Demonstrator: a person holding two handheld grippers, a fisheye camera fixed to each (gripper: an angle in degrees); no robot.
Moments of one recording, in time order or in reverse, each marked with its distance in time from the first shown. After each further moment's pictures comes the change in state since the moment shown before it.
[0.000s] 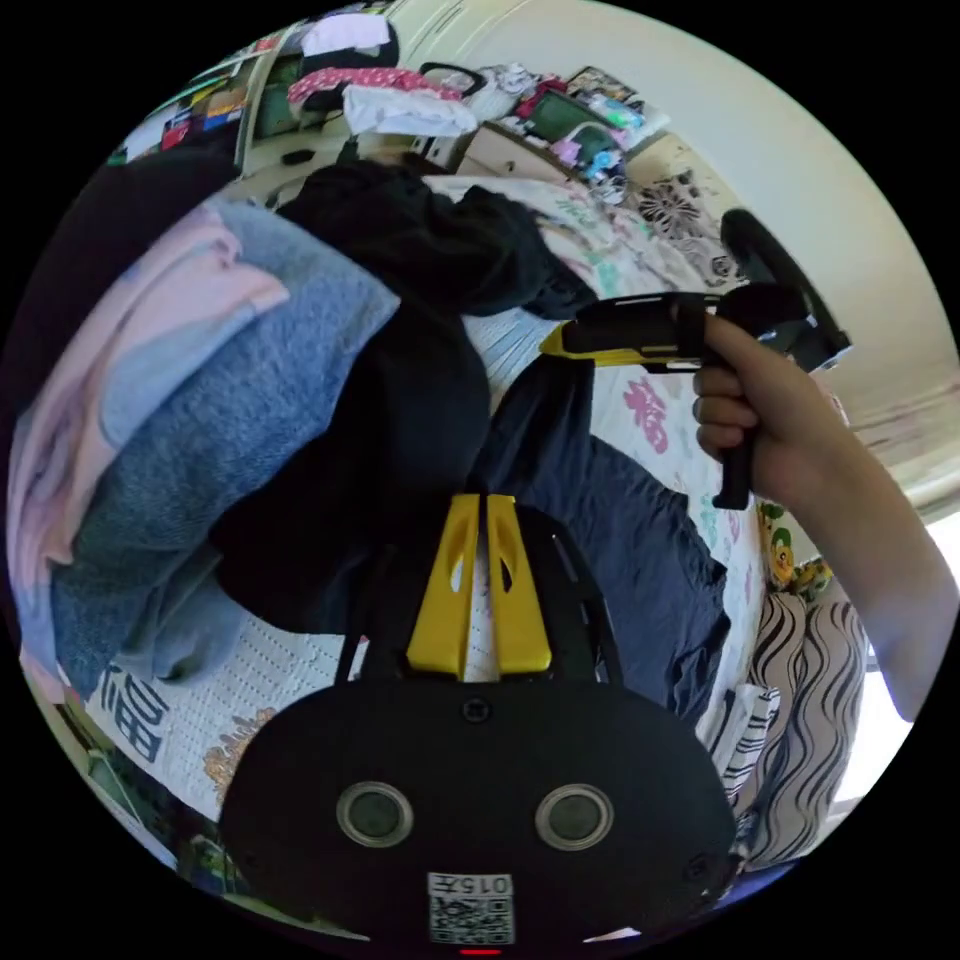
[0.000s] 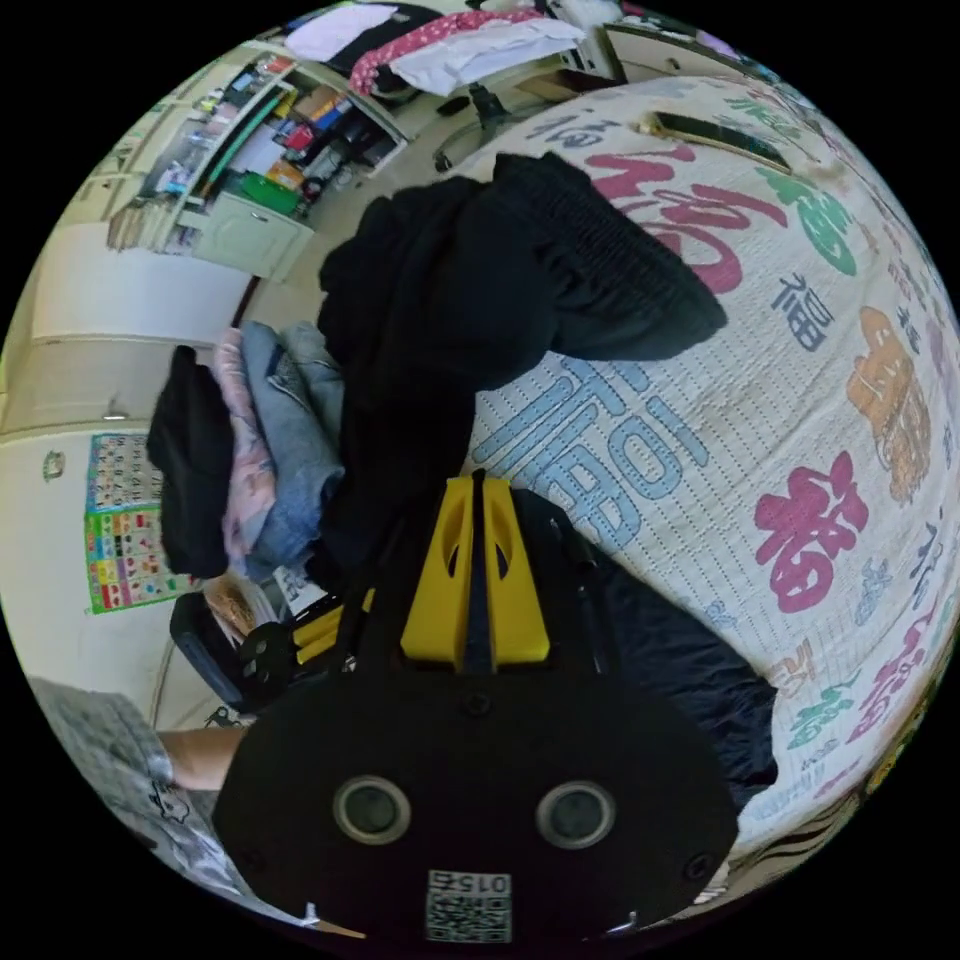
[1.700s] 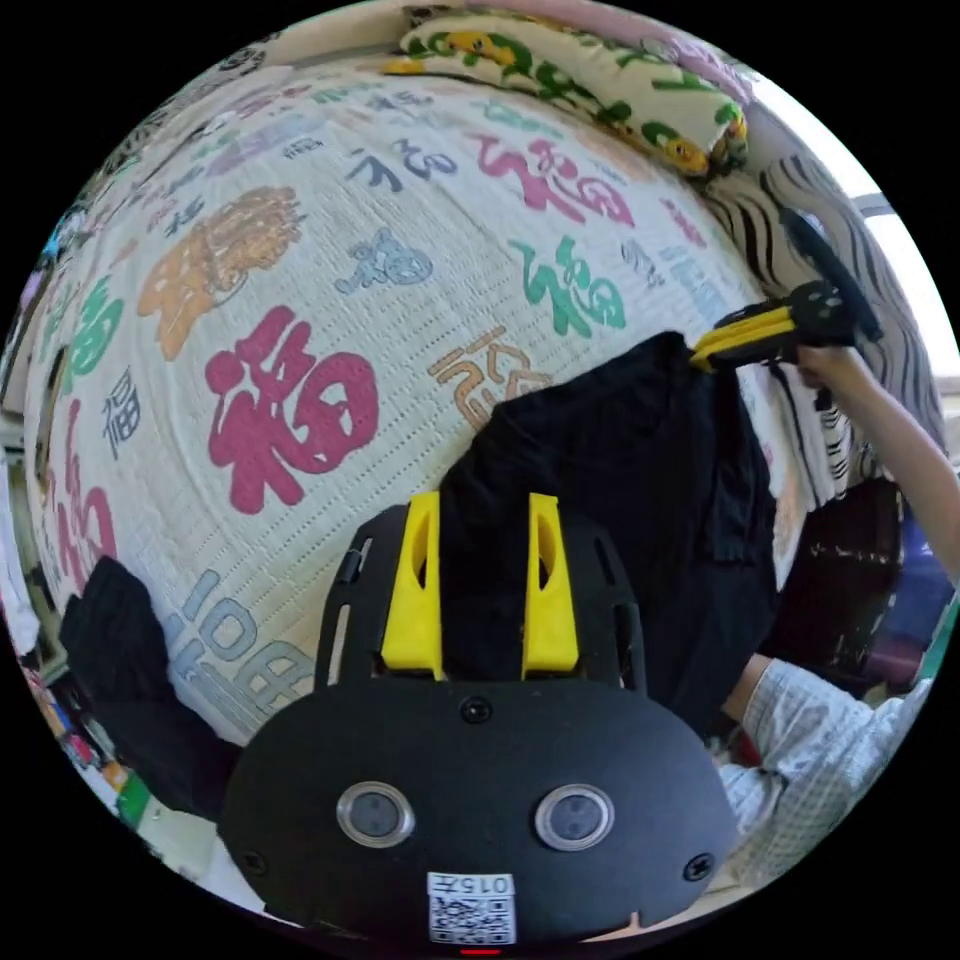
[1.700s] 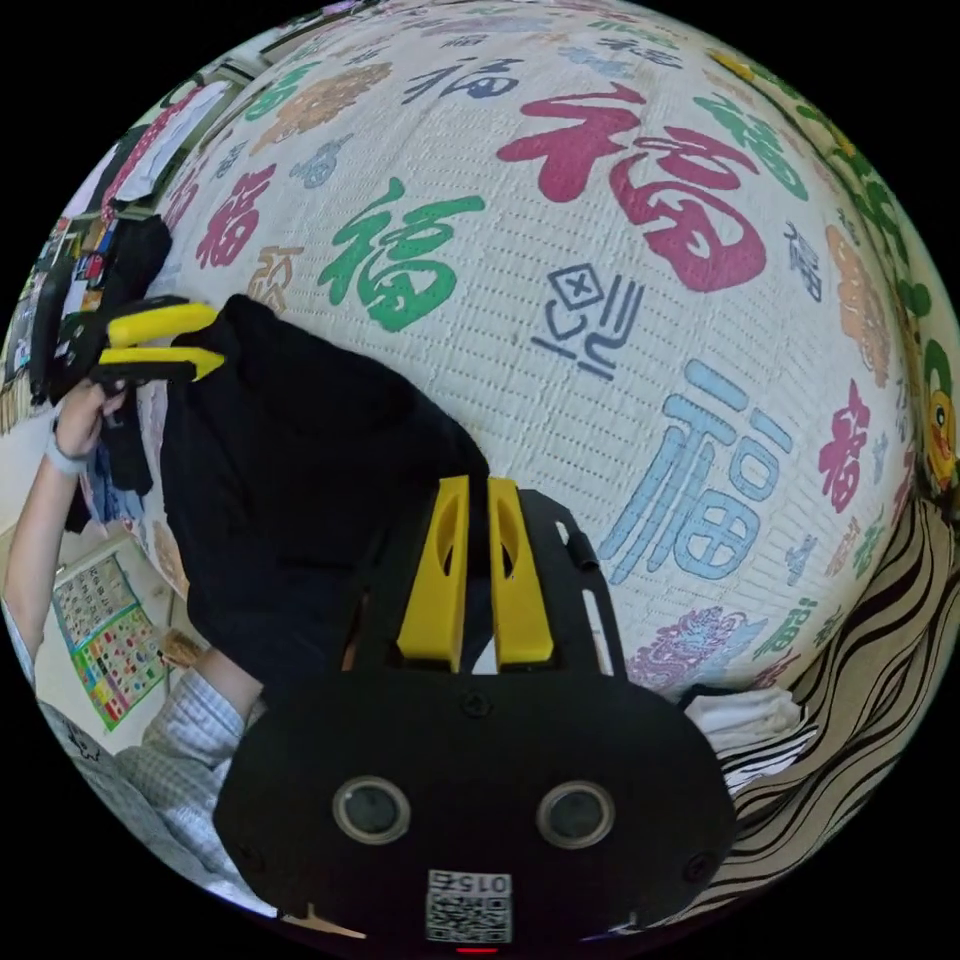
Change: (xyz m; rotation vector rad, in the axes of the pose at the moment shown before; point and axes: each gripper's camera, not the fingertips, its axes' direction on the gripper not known) left arm 0.451 -0.038 0.205 -0.623 -0.043 1.120; right arm 0.204 0.370 -0.212 -0.077 0.207 0.497
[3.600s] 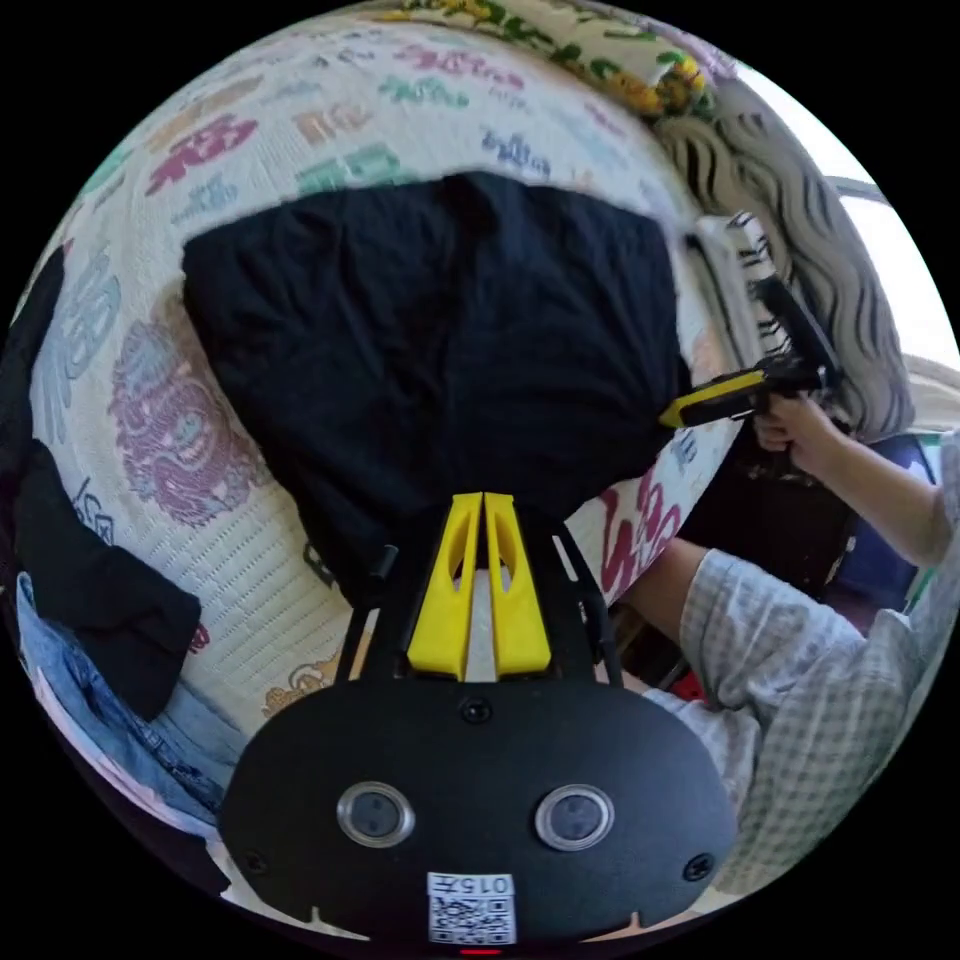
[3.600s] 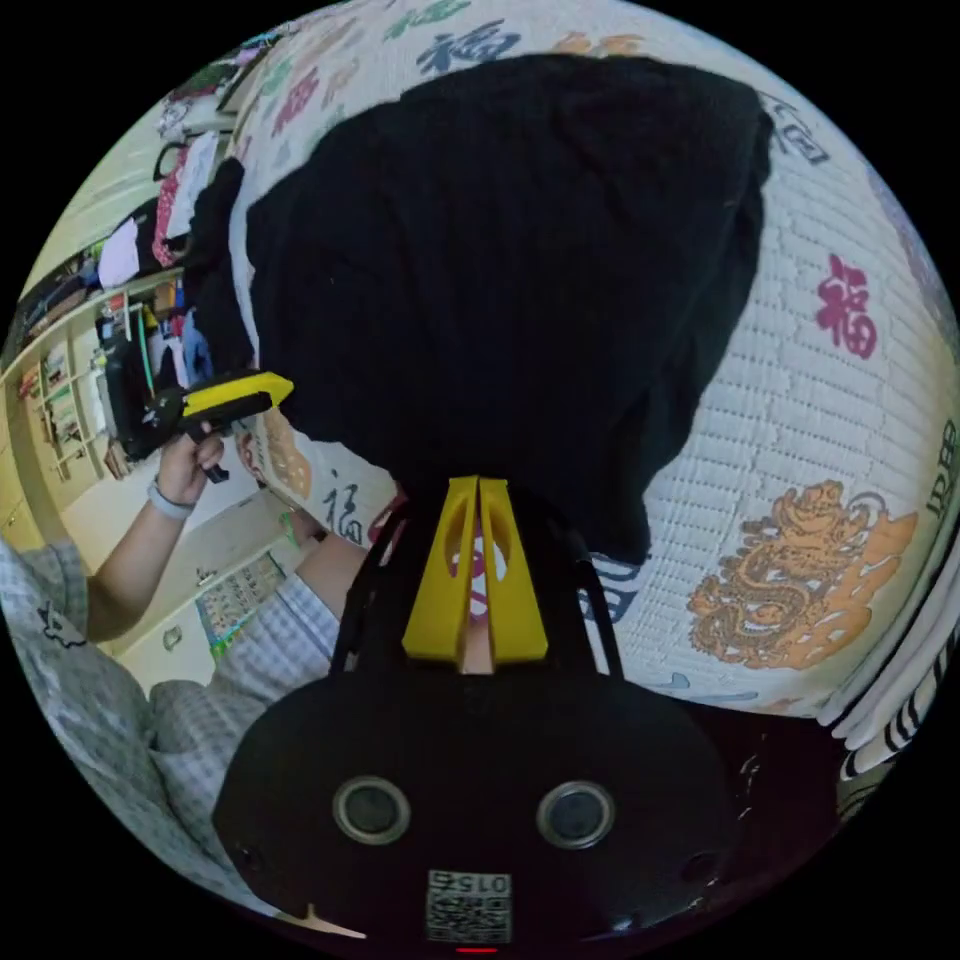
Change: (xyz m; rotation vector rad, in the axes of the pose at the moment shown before) left arm -0.005 0.214 0.045 -0.102 0.181 -0.092; right arm 0.118 0.382 0.087 -0.061 -0.510 0.221
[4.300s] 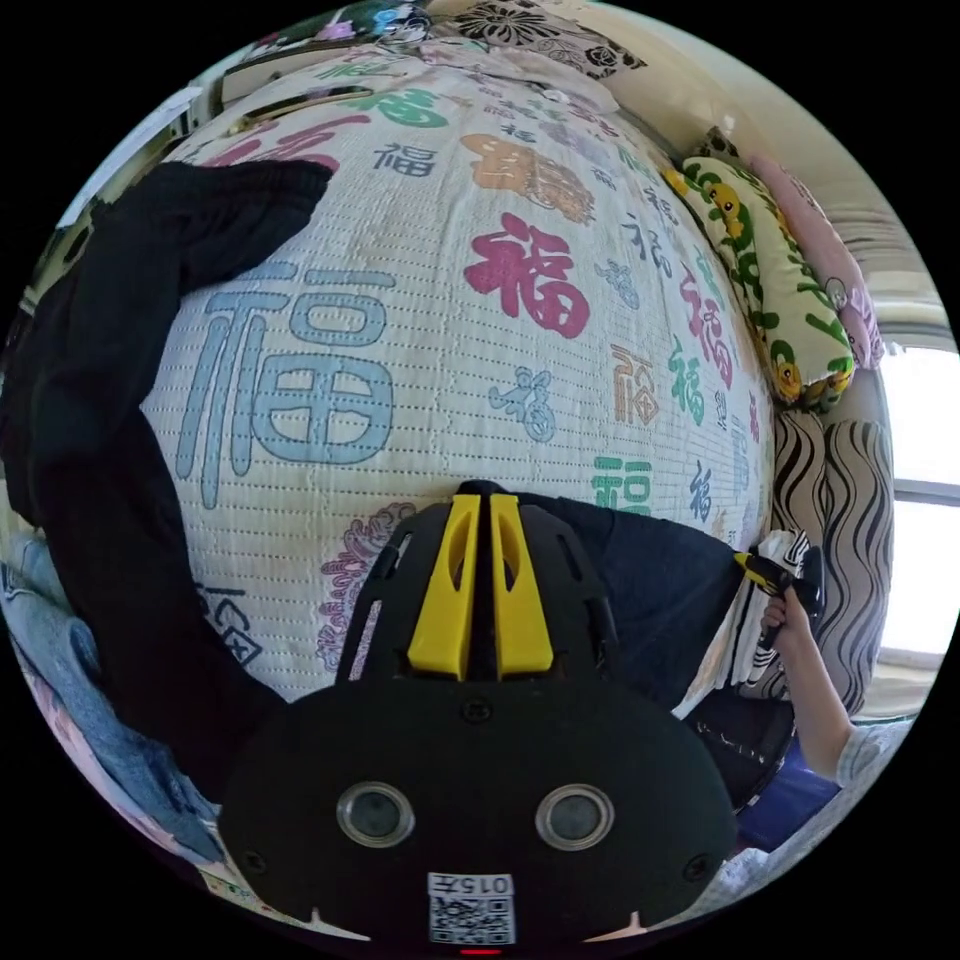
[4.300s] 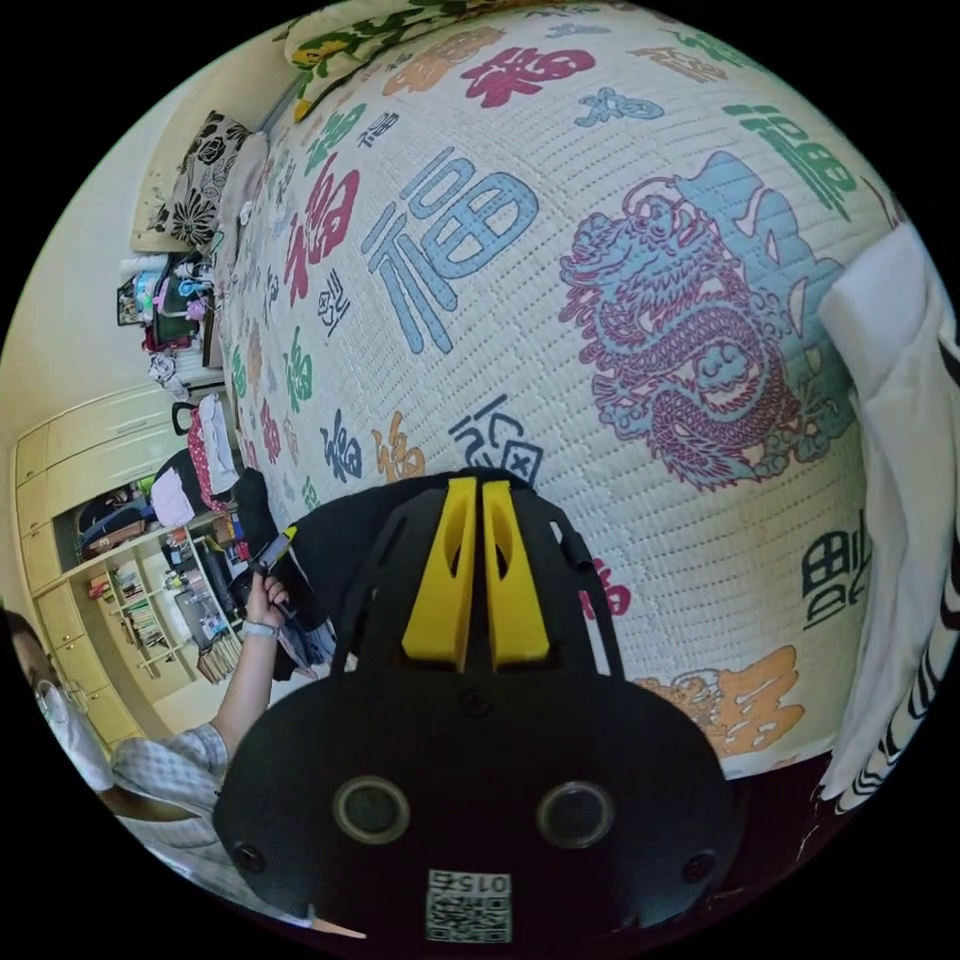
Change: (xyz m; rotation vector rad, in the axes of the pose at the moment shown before) left arm -0.171 0.009 -0.042 0.356 0.022 -0.547; right arm 0.108 -0.074 -0.088 0.433 -0.217 0.359
